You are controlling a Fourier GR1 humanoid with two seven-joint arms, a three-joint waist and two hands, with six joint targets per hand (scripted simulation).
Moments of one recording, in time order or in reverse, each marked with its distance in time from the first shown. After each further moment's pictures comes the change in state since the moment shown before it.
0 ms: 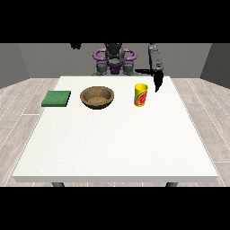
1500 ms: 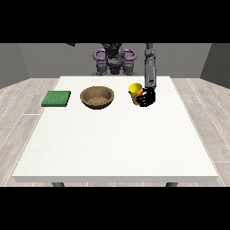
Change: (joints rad) left arm -0.155 0.080 0.058 0.510 -0.130 0.276 -0.448; right arm 0.112 -0.163 -0.312 -0.222 -0.301 0.240 0.044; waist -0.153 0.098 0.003
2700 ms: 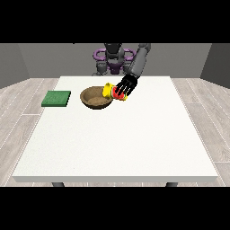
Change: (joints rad) left arm -0.325 -0.059 -0.388 0.106 -0.605 0.593 0.670; right arm -0.016 -0.002 -0.035 0.250 -0.018 0.070 -0.050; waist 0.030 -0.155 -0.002
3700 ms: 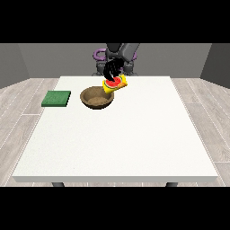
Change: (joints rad) left arm -0.228 -0.164 -0.570 0.309 -0.784 -0.089 0.610; right arm 0.029 0.051 0.025 0.240 0.071 0.001 -0.075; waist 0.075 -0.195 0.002
